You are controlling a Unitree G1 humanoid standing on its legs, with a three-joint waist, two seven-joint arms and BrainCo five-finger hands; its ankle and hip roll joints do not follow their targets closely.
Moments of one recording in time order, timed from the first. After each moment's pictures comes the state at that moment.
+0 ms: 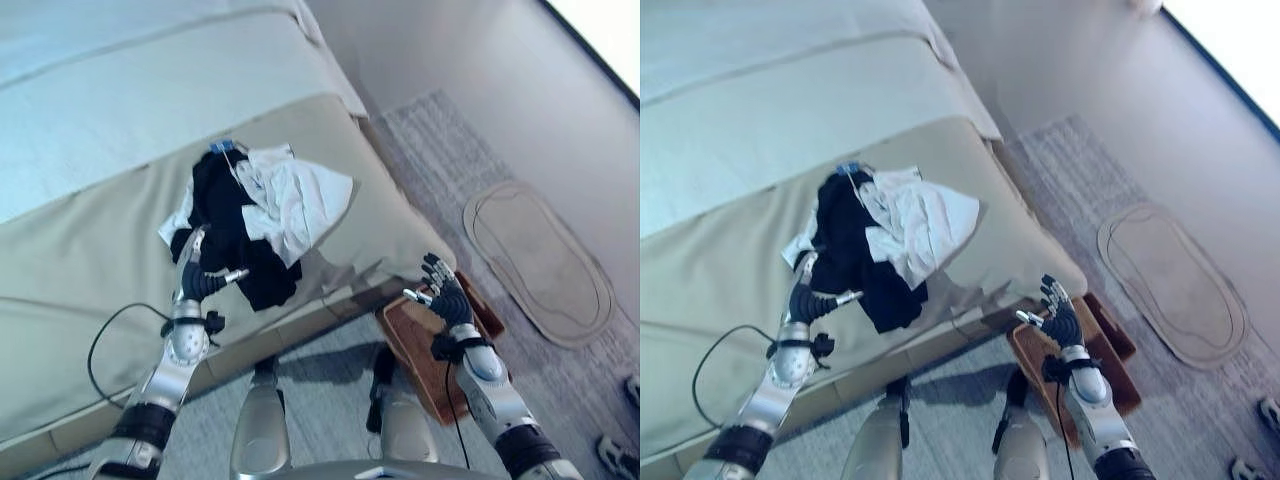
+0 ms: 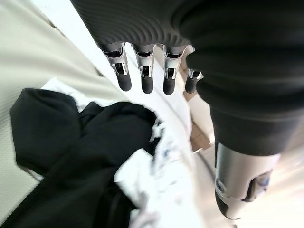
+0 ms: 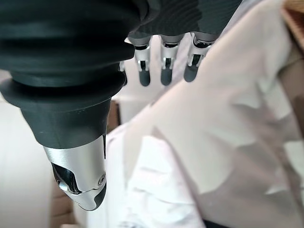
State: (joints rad) left arm -0.22 0.46 -0.10 0.43 0.23 -0.28 0.46; right arm -0.07 -0.33 0.21 0.35 0.35 -0.31 -0.08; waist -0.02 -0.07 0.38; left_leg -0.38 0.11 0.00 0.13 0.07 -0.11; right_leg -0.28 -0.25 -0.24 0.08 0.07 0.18
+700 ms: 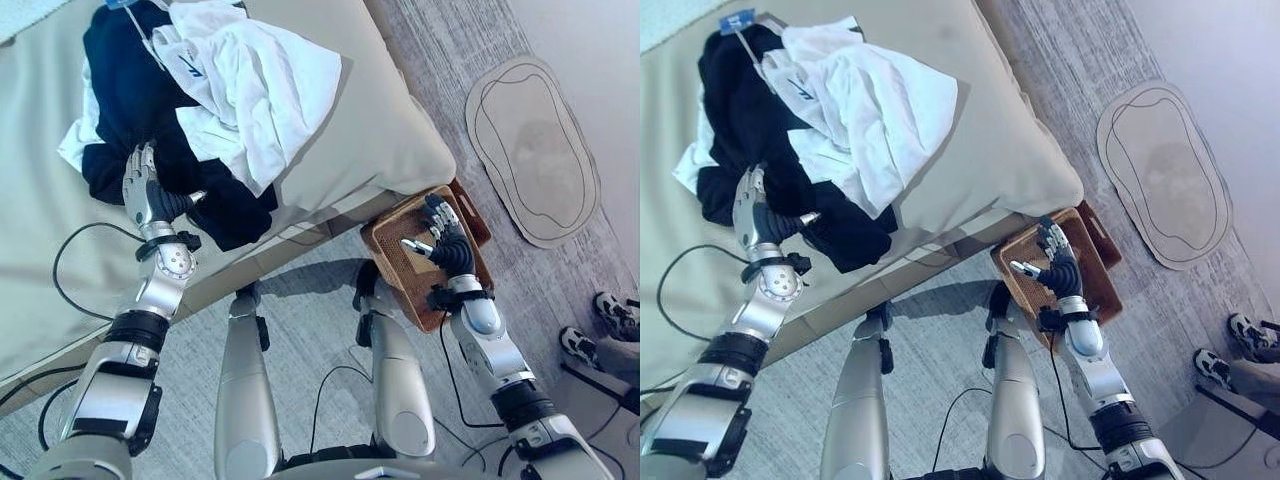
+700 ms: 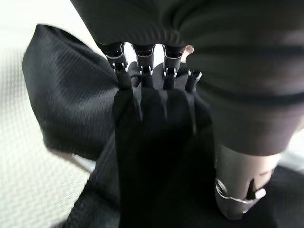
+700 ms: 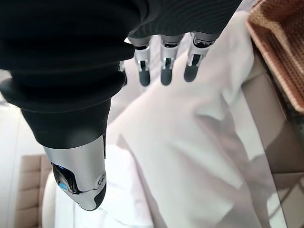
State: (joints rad) left arm -0.63 0.58 -0.16 0.75 0.34 -0.08 0.66; right arm -0.21 -0.36 0.21 0.24 0.36 -0.33 -0.12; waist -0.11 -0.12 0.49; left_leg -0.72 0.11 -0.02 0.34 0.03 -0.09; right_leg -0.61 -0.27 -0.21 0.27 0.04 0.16
